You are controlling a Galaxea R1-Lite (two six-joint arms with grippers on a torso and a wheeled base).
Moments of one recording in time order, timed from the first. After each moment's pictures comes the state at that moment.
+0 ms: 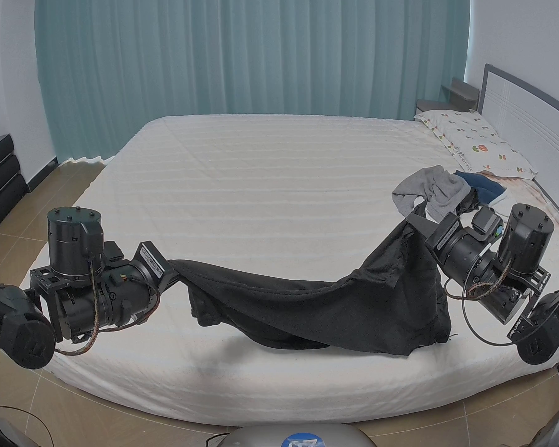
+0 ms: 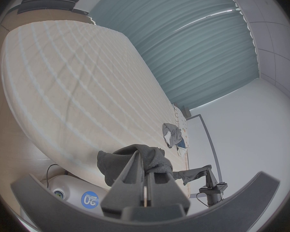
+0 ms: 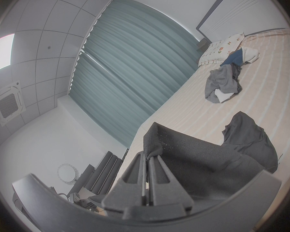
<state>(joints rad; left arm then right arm) -0.41 1.61 -0.56 -0.64 -0.06 -1.07 0.47 1.75 -0.49 -1.27 -0.10 0.82</state>
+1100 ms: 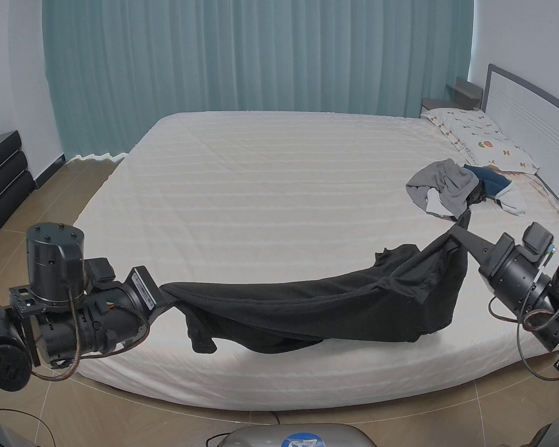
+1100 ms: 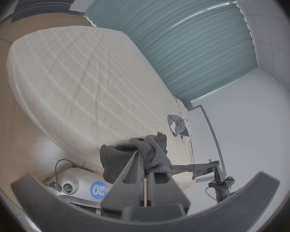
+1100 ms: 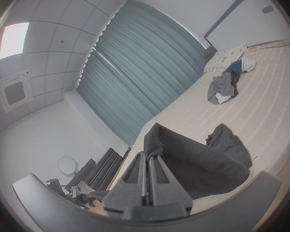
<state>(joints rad) -0.48 1.43 -0.50 -0.50 -0.05 -1.00 0.48 1.42 -0.27 -1.22 -0.10 0.72</state>
